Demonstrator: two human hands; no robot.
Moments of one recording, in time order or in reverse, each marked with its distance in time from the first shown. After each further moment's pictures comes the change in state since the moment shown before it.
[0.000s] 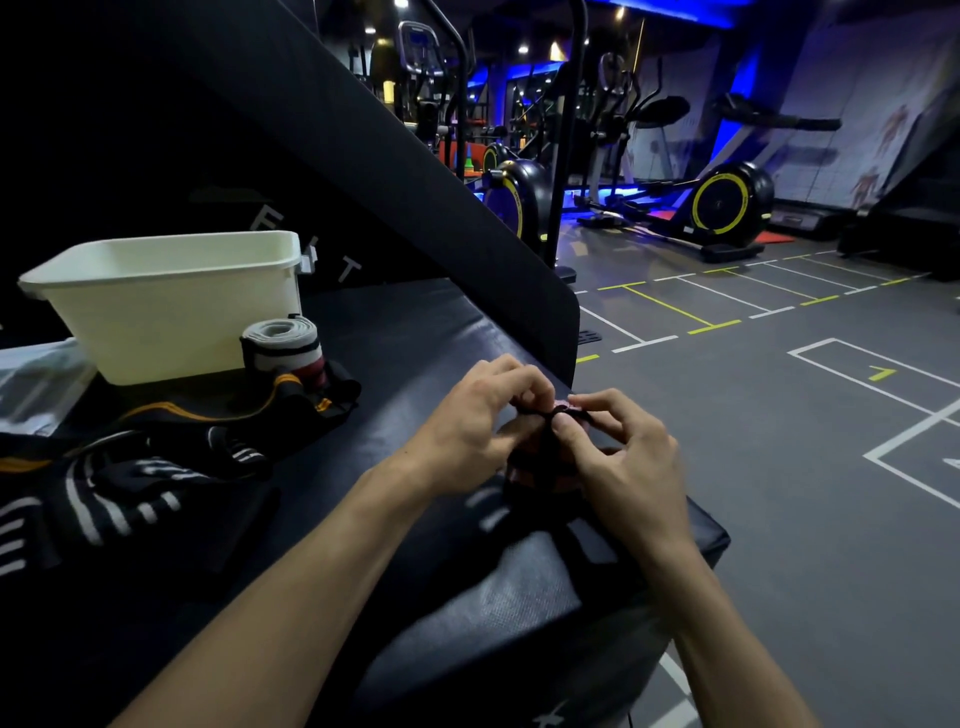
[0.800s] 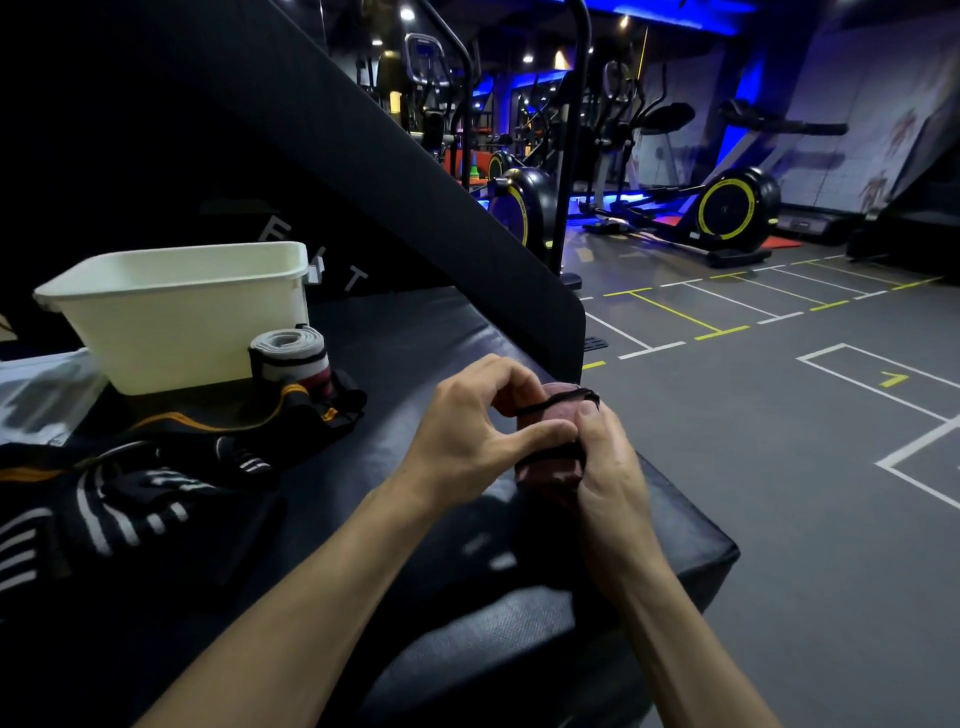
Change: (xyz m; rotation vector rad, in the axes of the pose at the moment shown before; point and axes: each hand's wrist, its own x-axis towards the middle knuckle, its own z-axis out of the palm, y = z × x) left_hand -0.003 0.011 -0.003 -0.158 0.273 -0.006; right_hand -0.006 -0.015 0.030 0.651 -0.121 0.235
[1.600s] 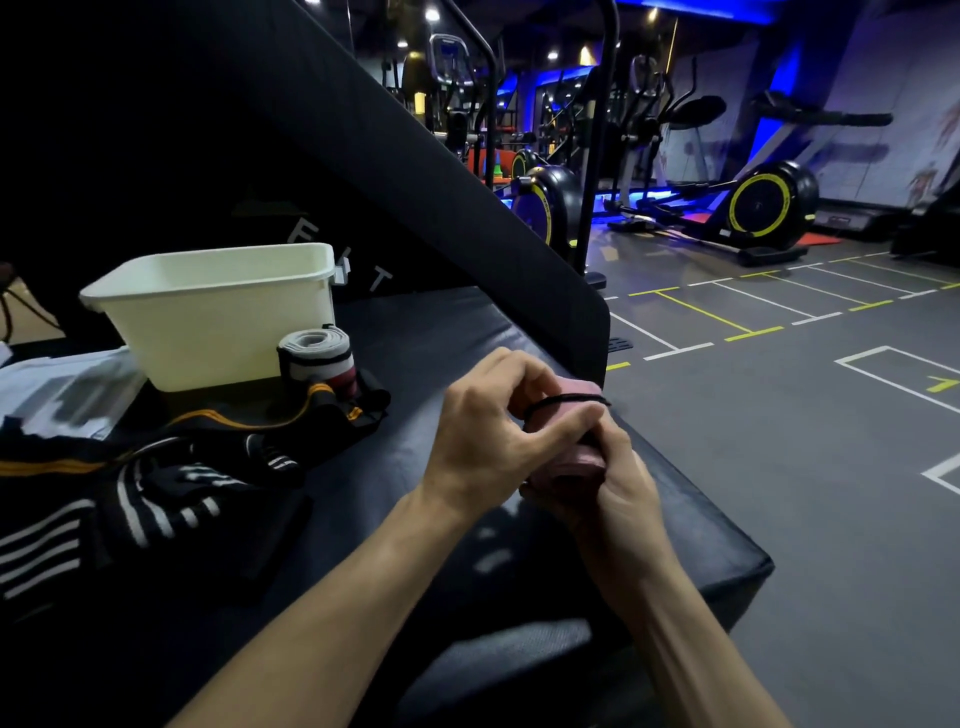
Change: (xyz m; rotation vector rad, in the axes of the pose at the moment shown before) left_hand -0.001 0.013 0.003 0.116 0.212 0.034; right_hand -0.009 -0.010 0.013 0.349 -0.038 0.223
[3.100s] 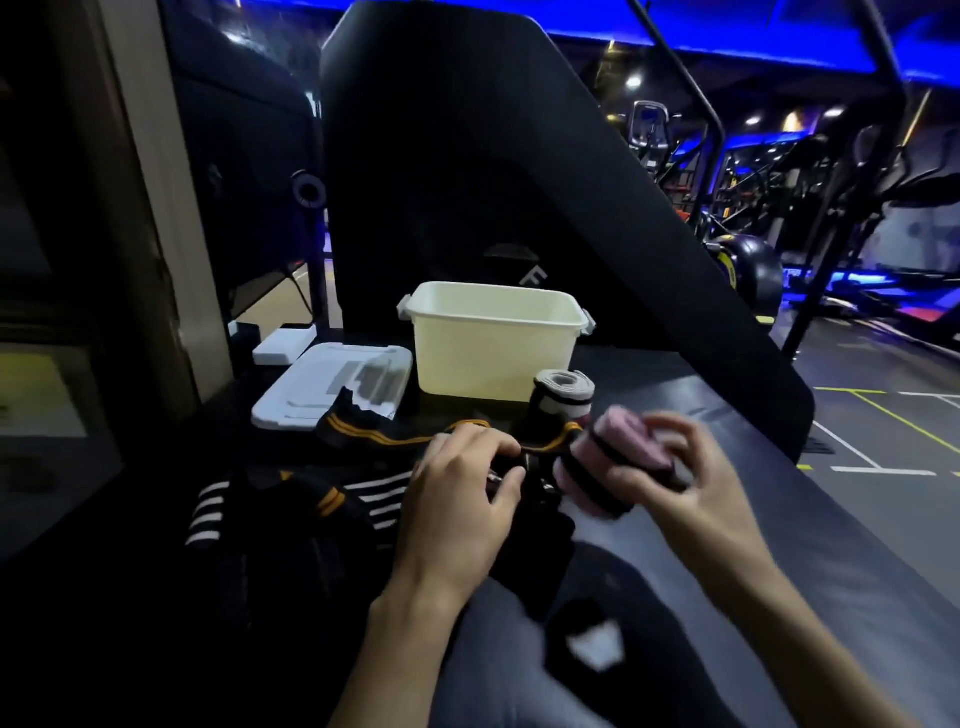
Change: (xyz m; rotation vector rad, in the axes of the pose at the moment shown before) left_hand -0.083 -0.016 -0.235 0.613 0.140 -0.383; right_hand -0.014 0.034 0.147 -0.725 -0.410 -0.373
